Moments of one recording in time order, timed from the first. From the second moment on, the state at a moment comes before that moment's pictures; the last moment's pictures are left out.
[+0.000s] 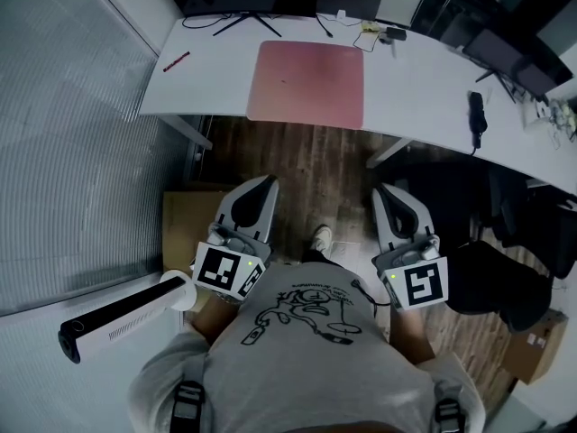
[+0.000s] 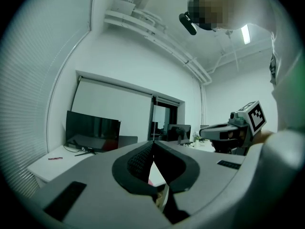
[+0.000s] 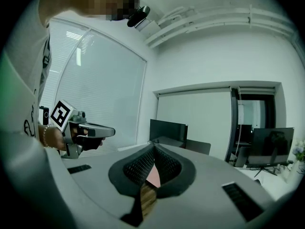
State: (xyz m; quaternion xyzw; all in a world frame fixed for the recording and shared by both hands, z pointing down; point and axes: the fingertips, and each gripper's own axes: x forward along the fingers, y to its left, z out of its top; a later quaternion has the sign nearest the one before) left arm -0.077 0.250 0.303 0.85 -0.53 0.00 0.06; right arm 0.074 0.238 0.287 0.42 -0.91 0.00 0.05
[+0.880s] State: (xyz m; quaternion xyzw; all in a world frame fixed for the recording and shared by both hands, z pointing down) left arm -0.024 0.170 0.319 0.84 -0.54 0.02 0.07; right arm 0.130 0.159 0.299 0.41 -0.91 0.01 0.05
